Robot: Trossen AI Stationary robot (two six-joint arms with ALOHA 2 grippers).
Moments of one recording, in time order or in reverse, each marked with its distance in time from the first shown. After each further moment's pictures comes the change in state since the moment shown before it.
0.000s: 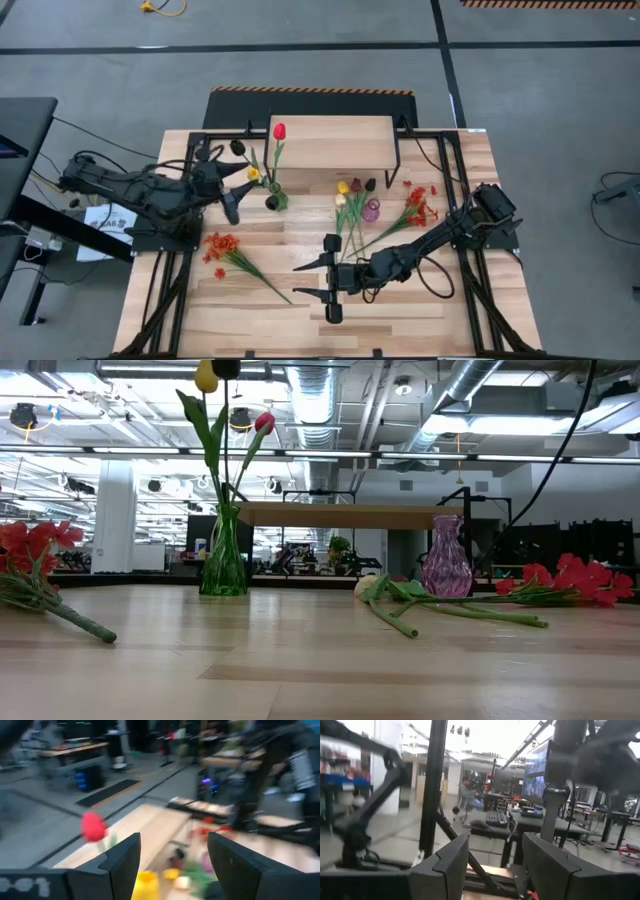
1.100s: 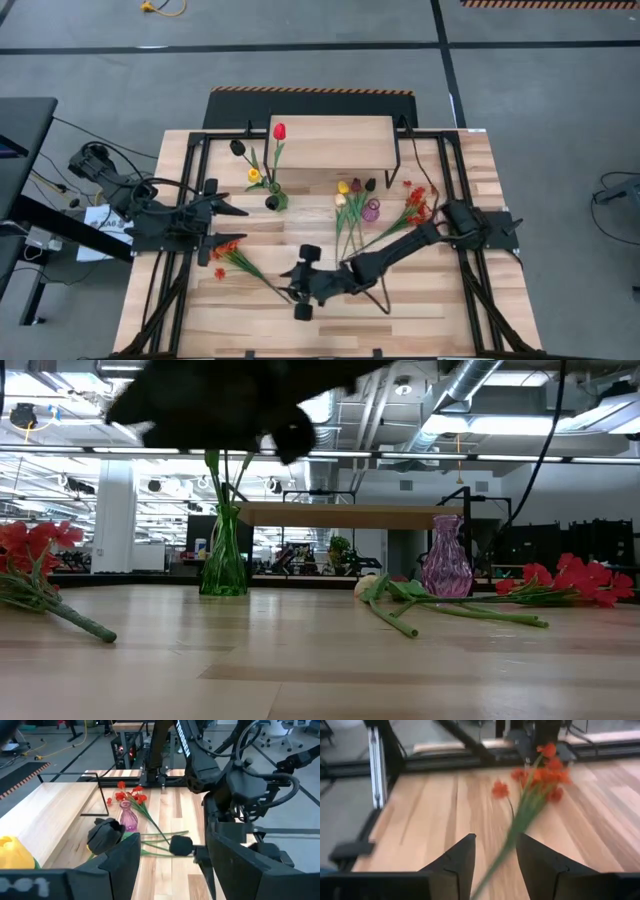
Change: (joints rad) left arm -0.245 -0.004 0.023 -0.205 0.253 -0.072; right arm -0.070 0.297 0.350 -0.714 0.019 0.491
